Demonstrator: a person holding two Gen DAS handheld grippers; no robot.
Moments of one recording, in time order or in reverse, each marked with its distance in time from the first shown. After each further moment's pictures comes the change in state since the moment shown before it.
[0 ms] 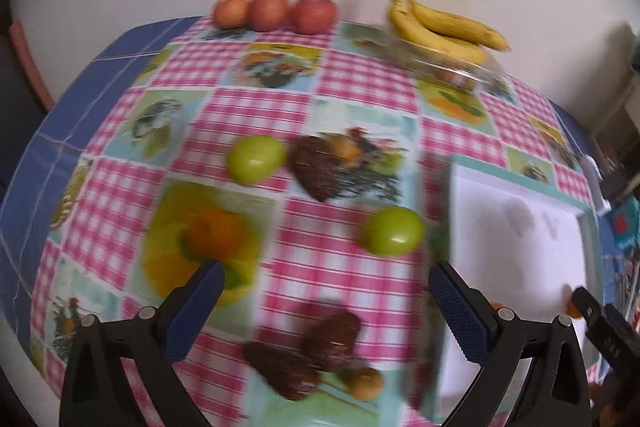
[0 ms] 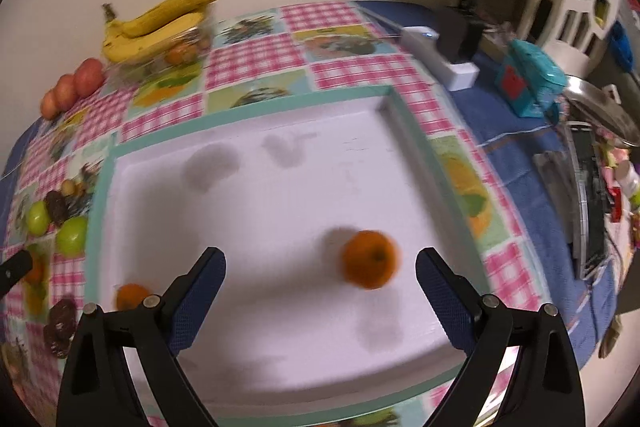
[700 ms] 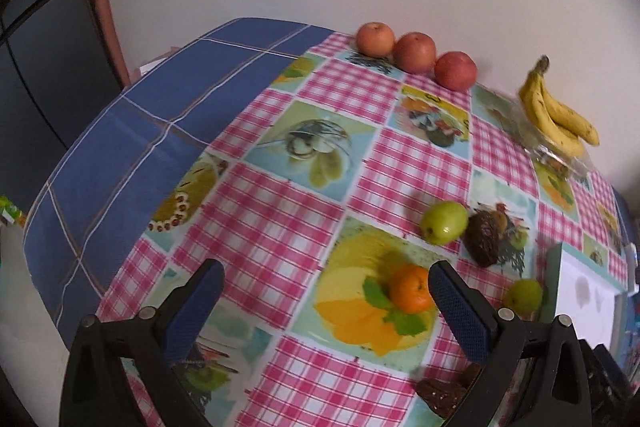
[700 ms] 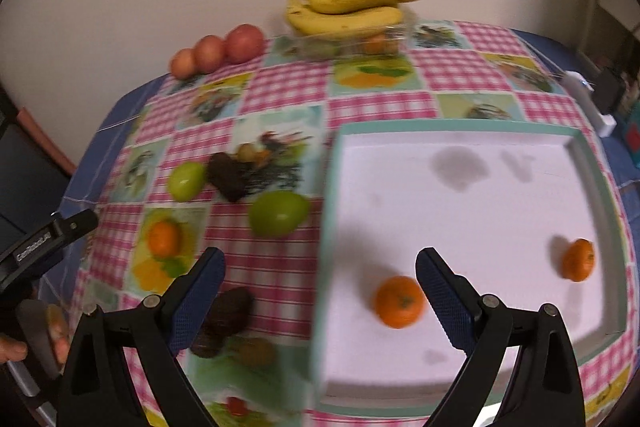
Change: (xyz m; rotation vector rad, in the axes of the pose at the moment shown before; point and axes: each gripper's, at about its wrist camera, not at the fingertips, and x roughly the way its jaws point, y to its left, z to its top) left arm -0.023 0.137 0.016 -0.226 -0.082 0.143; right arm -0.029 0.149 -0.020 -0.178 -0.020 0.323
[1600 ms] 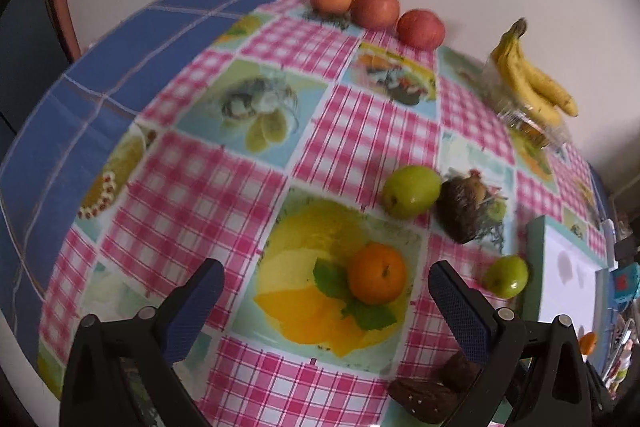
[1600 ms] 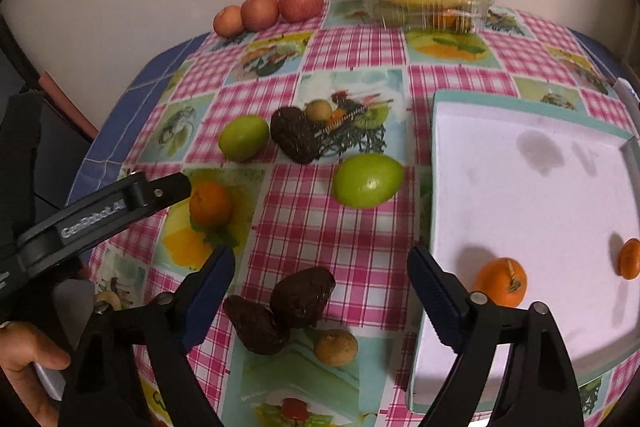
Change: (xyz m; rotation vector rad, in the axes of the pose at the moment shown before) left arm 0.044 -0.022 -0.007 0.042 0.130 -0.144; right arm 0.031 0.049 -0.015 -0.073 0.101 0.077
